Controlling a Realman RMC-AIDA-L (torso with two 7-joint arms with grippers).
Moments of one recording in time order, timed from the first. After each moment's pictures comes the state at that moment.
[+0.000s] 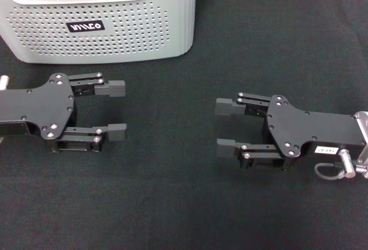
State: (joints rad) left arm -0.43 -1.89 0.81 0.59 1.74 1.96 -1.21; right arm 0.69 1.95 -2.28 -0.17 -0.29 -1.70 0.94
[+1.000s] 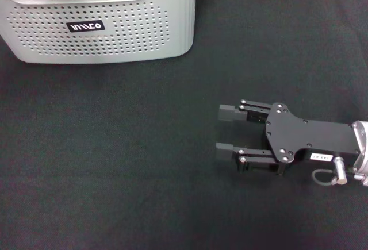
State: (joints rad) left arm -0.48 -1.99 0.53 1.28 1.75 1.79 -1.51; right arm 0.66 1.97 -2.28 -0.16 -0.29 -1.63 0.90
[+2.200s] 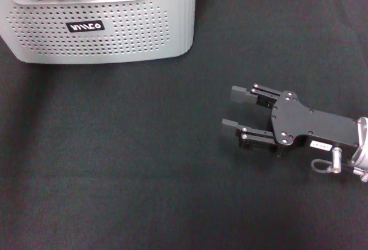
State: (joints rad) left arm -0.41 -2.09 1.09 1.64 2.44 1.16 -1.56; right arm 0.61 1.99 -2.18 -0.16 -0.29 -1.56 0.85
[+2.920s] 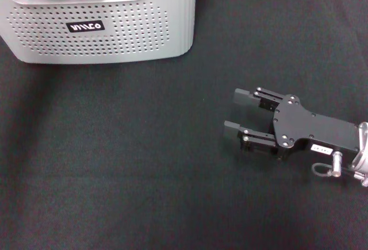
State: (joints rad) left arm -0.38 -2.09 1.13 1.69 2.37 1.16 -1.59; right arm 0.59 1.99 -2.17 -0.16 -0.29 -1.55 0.83
